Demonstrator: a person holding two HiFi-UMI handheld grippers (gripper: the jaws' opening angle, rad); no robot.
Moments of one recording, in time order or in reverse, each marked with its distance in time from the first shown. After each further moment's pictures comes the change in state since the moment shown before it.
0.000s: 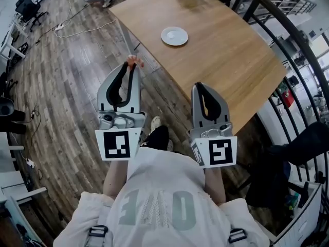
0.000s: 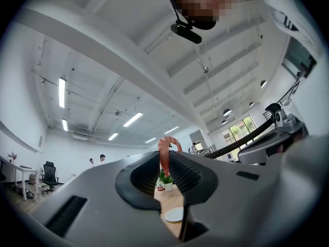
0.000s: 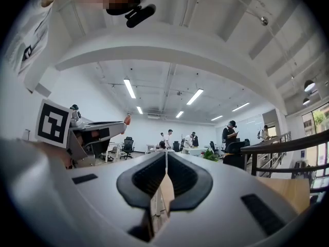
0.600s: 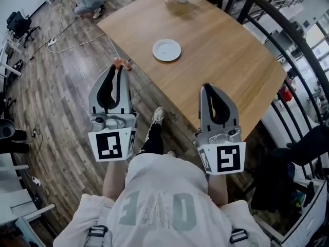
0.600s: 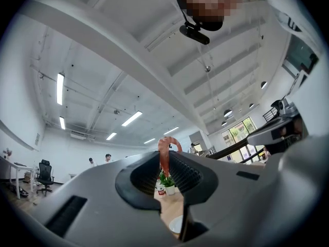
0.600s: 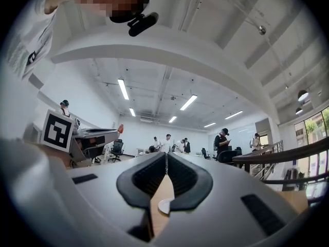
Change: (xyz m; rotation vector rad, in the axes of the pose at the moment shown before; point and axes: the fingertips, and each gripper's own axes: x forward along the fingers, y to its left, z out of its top) left arm 0.085 0.036 -0.029 -0.014 -0.038 -0.008; right arm 0.054 -0.060 0.014 -0.022 -0.057 -0.097
